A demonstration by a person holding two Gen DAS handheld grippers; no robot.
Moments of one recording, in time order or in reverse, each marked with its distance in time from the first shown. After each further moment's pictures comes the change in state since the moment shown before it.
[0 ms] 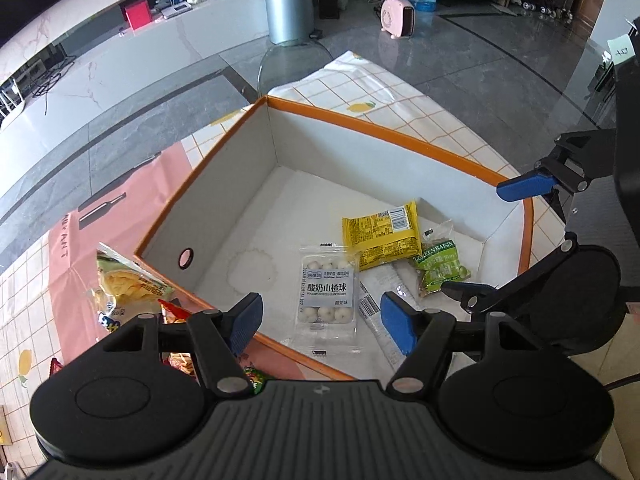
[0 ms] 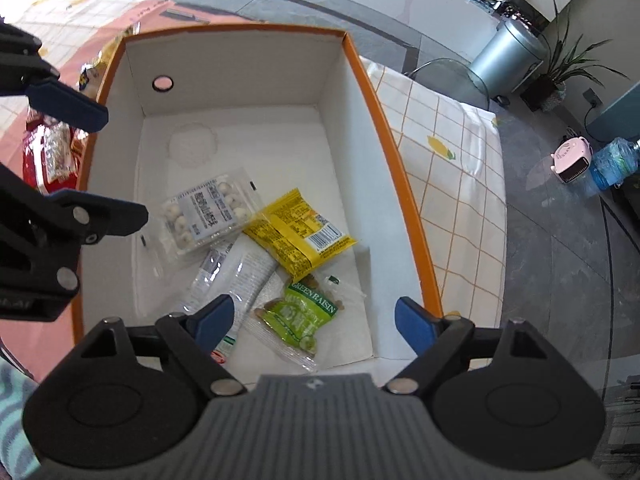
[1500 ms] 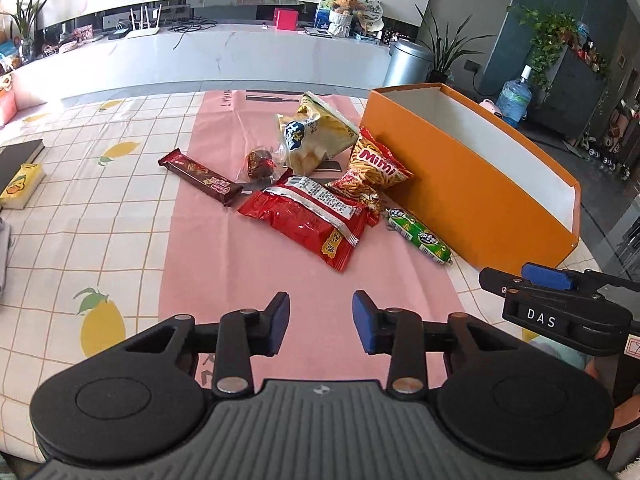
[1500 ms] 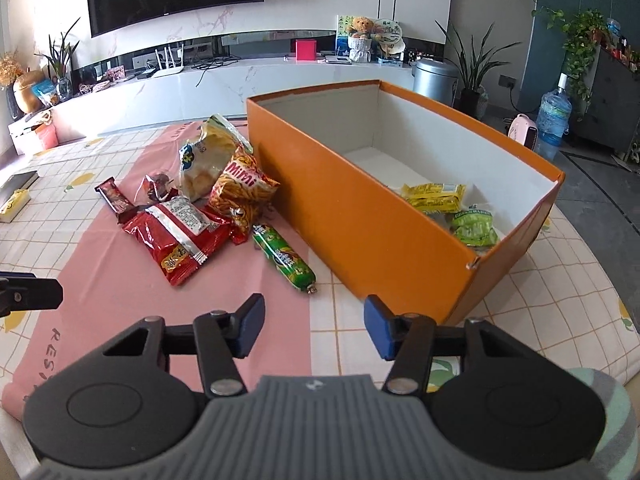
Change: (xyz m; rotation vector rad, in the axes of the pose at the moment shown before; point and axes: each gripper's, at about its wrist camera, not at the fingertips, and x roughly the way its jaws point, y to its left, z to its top) left arm -0.062 0.104 -0.255 -0.423 -0.246 0.038; right arm -0.011 0.200 -0.112 0.403 -0.385 -0.028
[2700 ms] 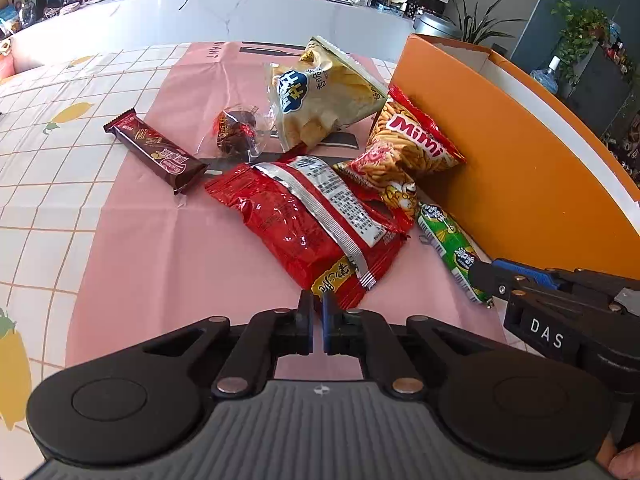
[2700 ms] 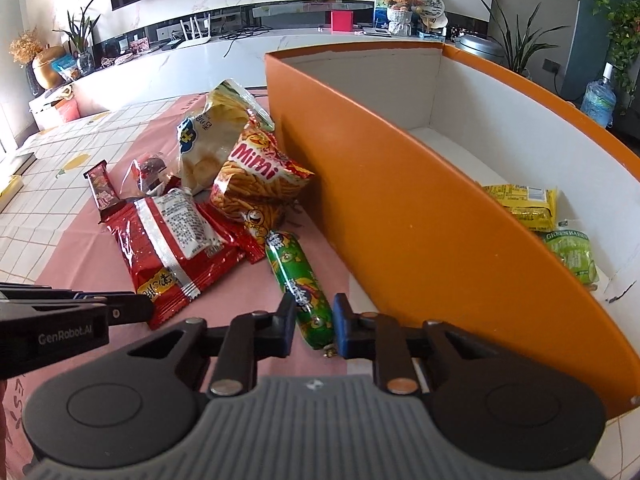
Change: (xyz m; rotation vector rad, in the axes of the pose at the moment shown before) left arm 0.102 -0.002 0.021 -0.069 0.096 0.018; right arm 0.088 0.014 0.027 -0.052 0.073 0.109
